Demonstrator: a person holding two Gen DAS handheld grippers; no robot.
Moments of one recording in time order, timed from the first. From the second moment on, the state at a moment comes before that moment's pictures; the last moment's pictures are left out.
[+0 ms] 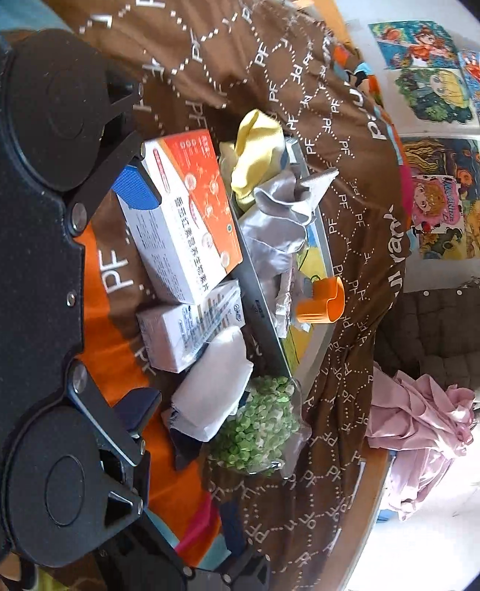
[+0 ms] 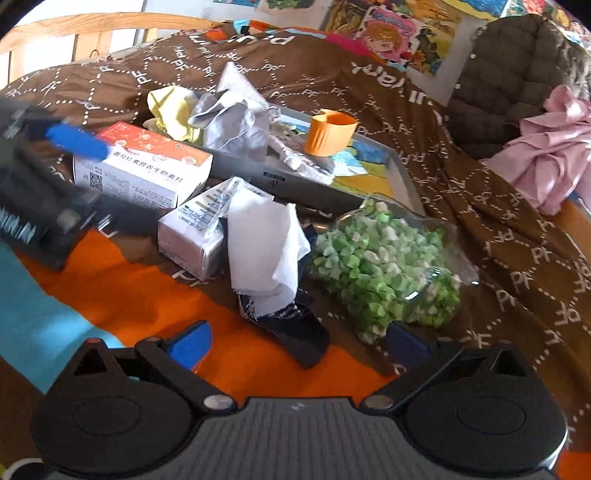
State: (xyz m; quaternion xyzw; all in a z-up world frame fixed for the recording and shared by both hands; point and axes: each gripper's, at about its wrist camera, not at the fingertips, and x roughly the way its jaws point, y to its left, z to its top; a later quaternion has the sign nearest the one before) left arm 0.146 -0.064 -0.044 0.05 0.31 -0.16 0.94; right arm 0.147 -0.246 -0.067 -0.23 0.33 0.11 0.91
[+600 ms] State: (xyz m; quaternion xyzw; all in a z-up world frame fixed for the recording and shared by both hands) left arm 0.214 -0.102 -0.055 0.04 0.27 -0.28 0.92; right arm 0.160 -0.239 -0.079 -0.22 0.34 0.12 0.91
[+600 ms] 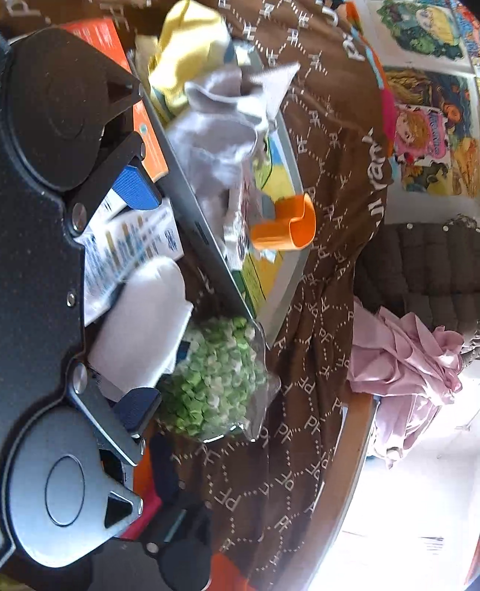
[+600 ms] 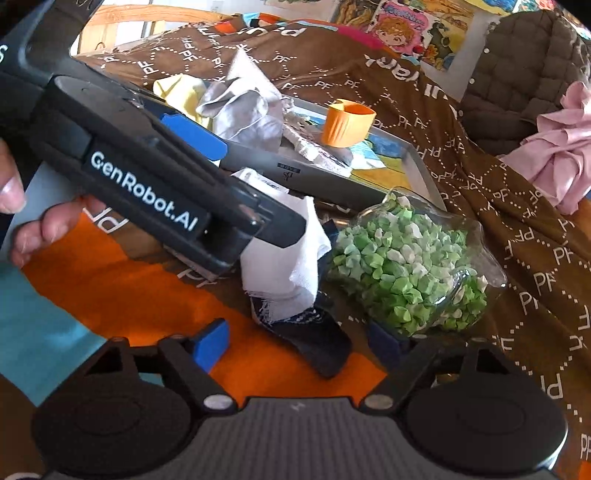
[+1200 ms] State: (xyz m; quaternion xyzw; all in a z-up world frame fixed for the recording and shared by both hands) left arm 0.238 -0.101 -0.075 0.00 0.28 -0.30 0.91; right arm 0.169 -0.239 -0.086 -0.22 0.33 0.10 0.91
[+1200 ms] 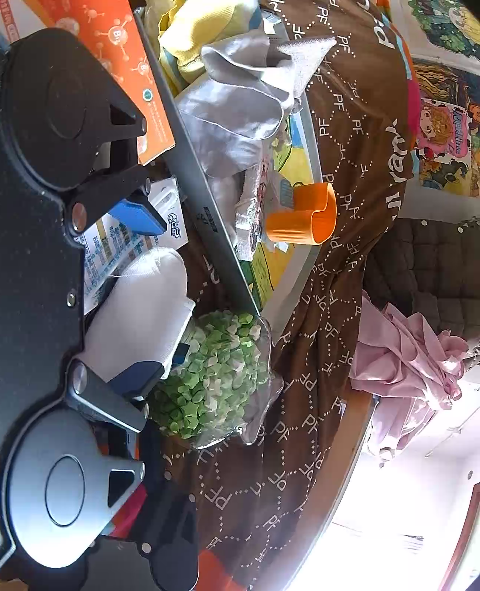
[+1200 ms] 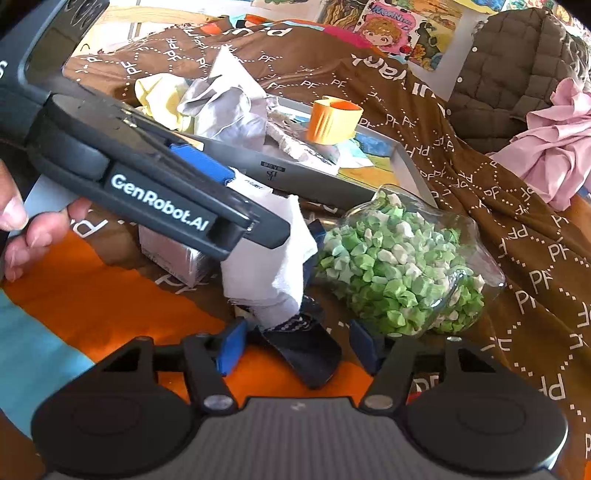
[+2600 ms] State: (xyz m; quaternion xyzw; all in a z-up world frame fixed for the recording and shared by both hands) left arm 0.225 -0.103 -0.052 0.05 0.25 -0.19 0.95; right arm 0.193 -0.265 -0.077 -0.07 0.35 0.12 0.93
